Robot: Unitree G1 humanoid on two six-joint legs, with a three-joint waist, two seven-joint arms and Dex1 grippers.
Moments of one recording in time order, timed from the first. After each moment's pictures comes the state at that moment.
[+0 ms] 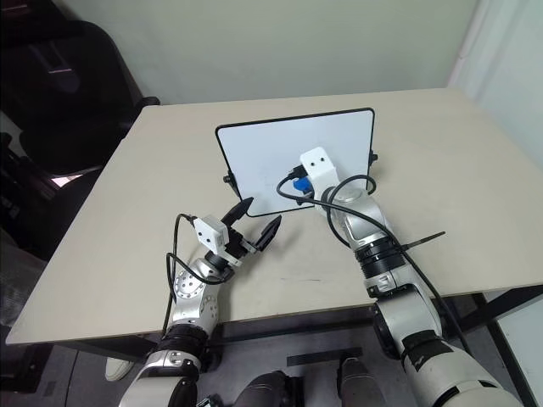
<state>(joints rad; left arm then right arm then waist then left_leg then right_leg) -0.45 0.14 0.13 0.63 -0.28 -0.56 -0.77 -0.98 -0.12 0.13 0.41 0.04 0.81 0.28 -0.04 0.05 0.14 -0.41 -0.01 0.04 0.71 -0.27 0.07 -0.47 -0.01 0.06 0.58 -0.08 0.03</state>
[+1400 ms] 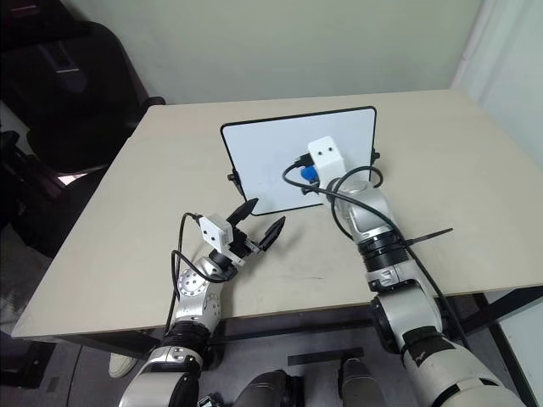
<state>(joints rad) -0.48 0.14 0.12 0.69 -0.28 -0.56 -0.78 -1.01 -0.15 0.08 0.39 0.04 0.85 0.23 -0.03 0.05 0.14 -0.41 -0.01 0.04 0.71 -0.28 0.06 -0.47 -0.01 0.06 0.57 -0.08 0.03</state>
